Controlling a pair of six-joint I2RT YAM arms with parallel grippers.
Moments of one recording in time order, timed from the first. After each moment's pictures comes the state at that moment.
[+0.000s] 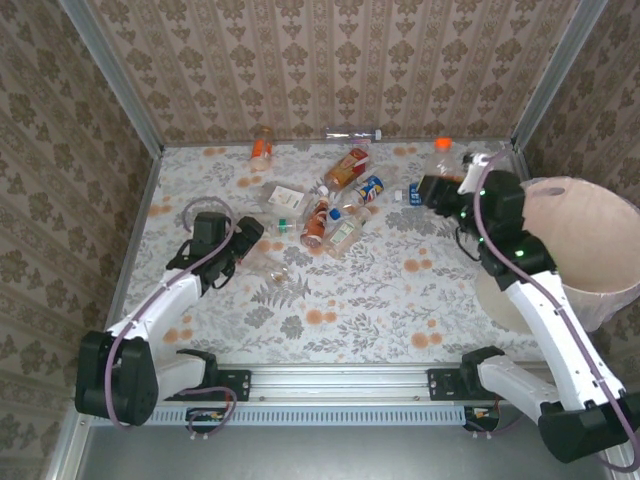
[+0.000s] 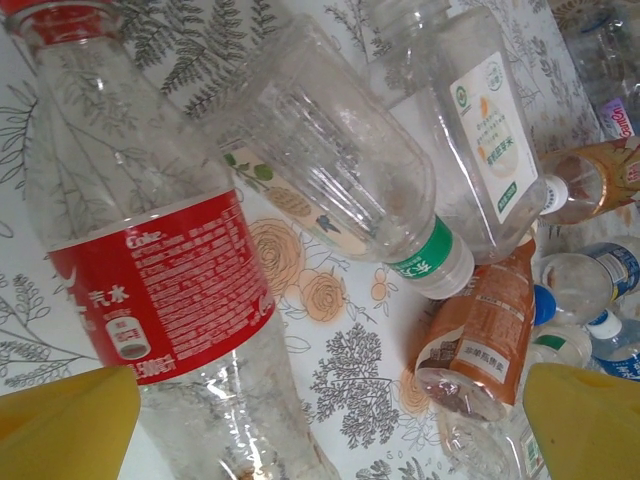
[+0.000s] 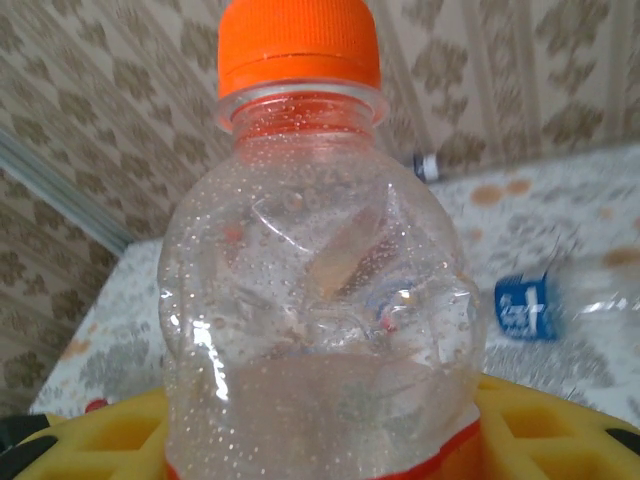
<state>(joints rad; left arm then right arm) -0.27 1.16 0.65 -0.24 0.09 -0.98 0.19 0.97 1.11 -0.43 -0.07 0.39</state>
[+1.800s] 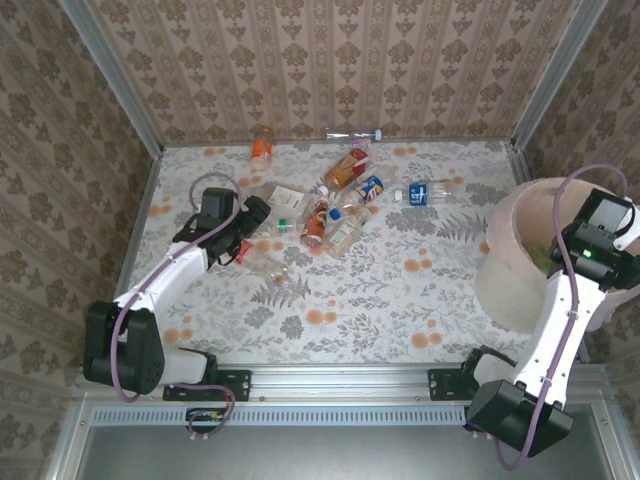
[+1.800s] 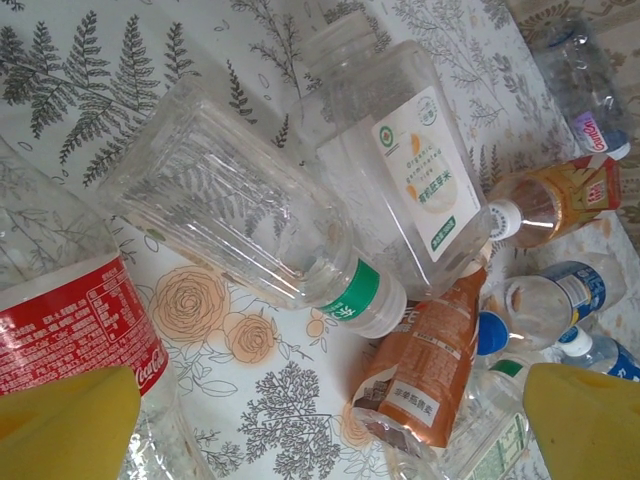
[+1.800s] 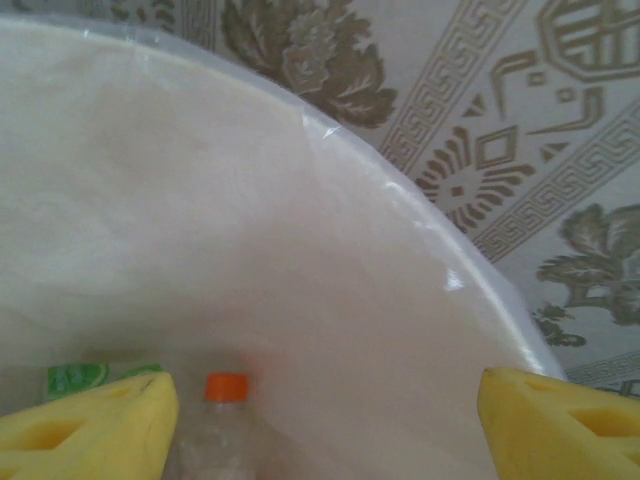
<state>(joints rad) -0.30 1.33 0.87 -0.32 0.08 -0.99 -0.62 0.96 1.15 -0.87 0.62 0.12</state>
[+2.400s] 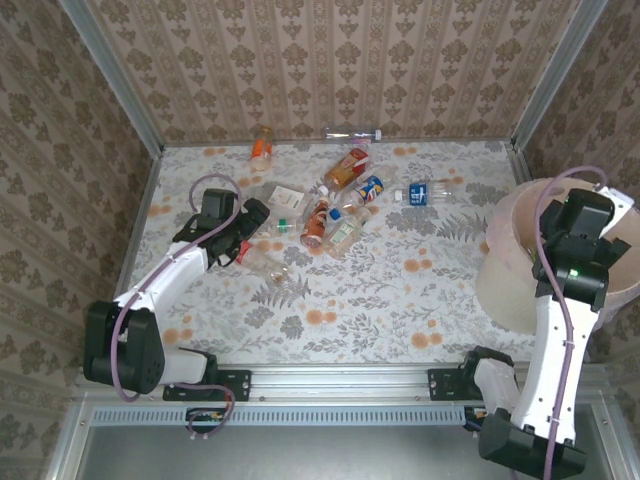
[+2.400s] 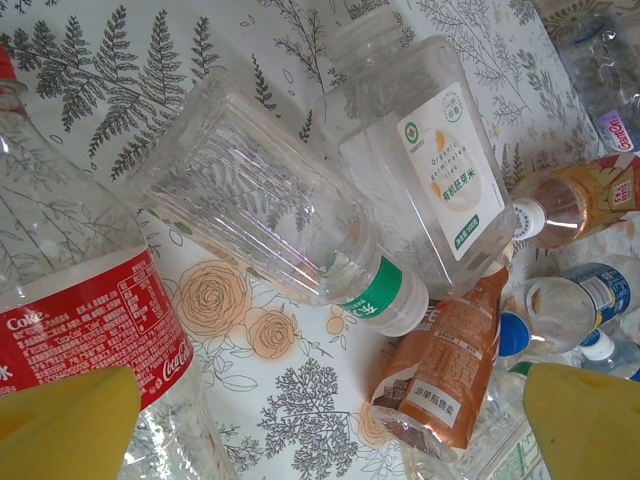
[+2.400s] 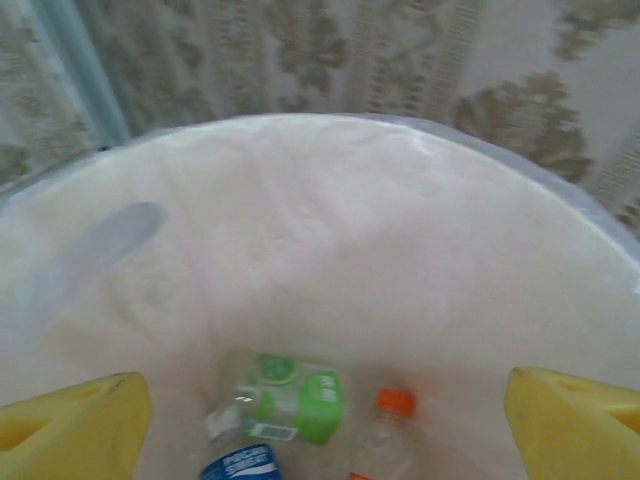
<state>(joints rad) -0.29 1.32 0.87 -0.34 0.06 -0.98 -0.39 0.85 1.17 -0.85 0.47 0.20</state>
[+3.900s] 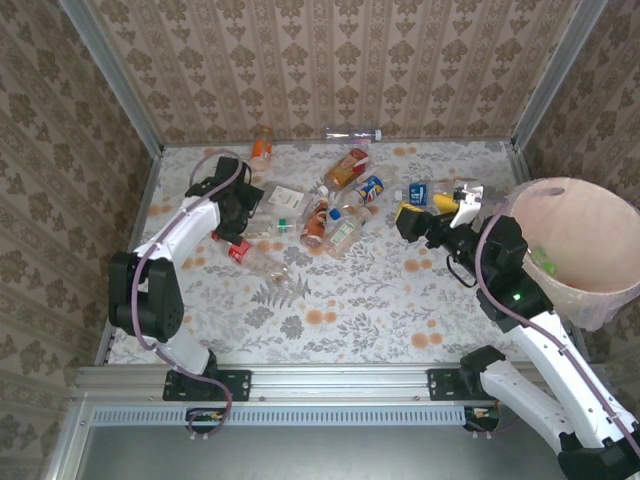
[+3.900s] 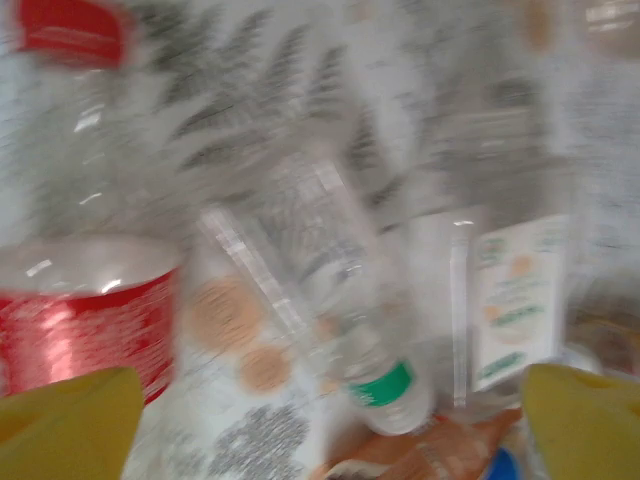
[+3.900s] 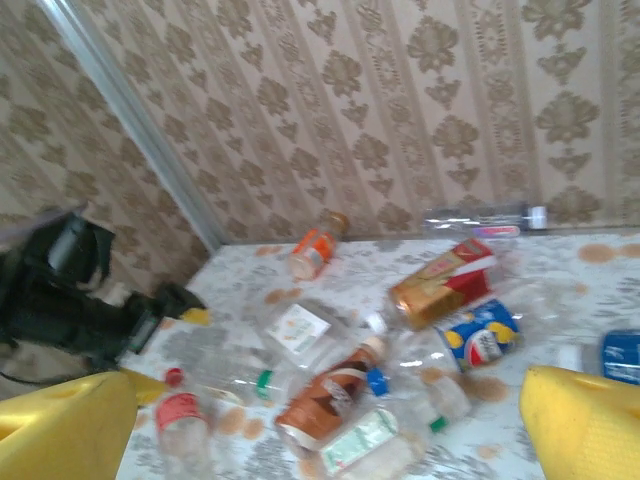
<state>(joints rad) -0.29 1.69 1.34 -0.78 -0.04 -1.35 0.36 0.72 0.79 -0.17 -0.08 0.35</state>
